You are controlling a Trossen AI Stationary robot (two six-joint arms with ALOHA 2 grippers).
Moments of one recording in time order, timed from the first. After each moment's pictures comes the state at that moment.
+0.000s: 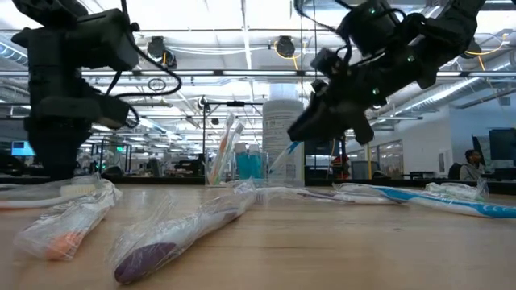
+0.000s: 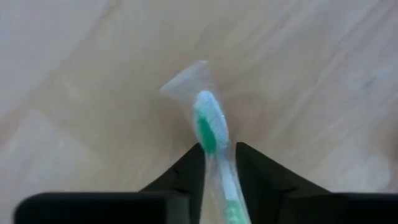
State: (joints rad) left arm -0.14 1.29 0.56 -0.67 0.00 -0.89; right arm -0.03 1.54 0.61 0.46 0.21 -0.49
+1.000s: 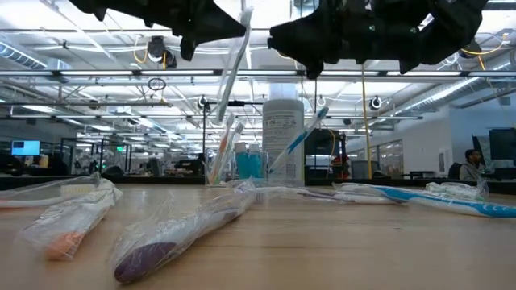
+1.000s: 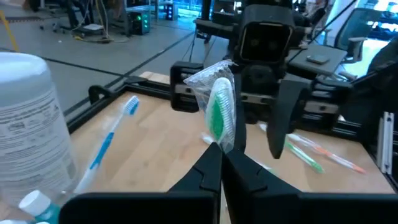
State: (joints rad) left arm -0.05 1.28 0.76 0.35 -0.22 -0.16; right arm -0.02 1.49 0.61 0.92 -0.13 0.06
